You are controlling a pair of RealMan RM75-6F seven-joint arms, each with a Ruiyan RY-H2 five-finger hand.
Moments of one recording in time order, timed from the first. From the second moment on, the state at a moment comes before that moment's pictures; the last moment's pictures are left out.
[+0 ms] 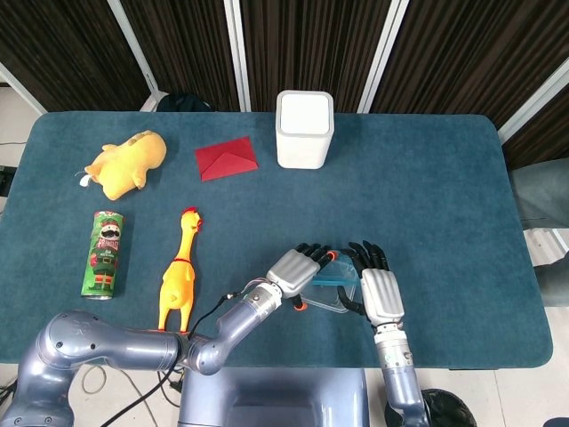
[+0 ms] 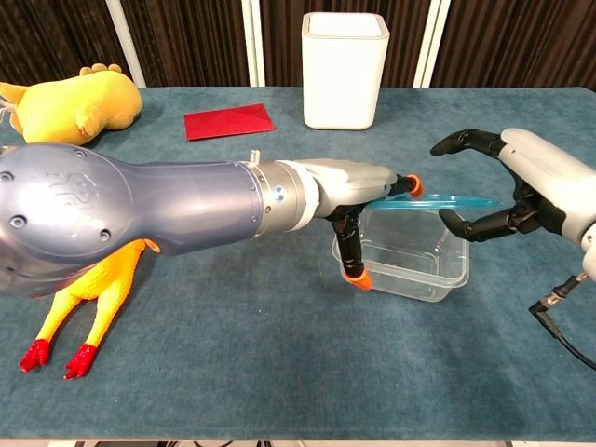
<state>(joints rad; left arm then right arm) -1.27 -1.84 -0.21 -1.41 0.63 0.76 0.59 0.35 -1.74 0.20 -1.73 -1.23 1.36 -0.37</state>
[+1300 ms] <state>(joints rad) -1.29 -1.74 -0.21 -1.48 0.61 0.76 0.54 0.36 -1.74 0.24 -1.74 -1.23 1.39 -0.35</state>
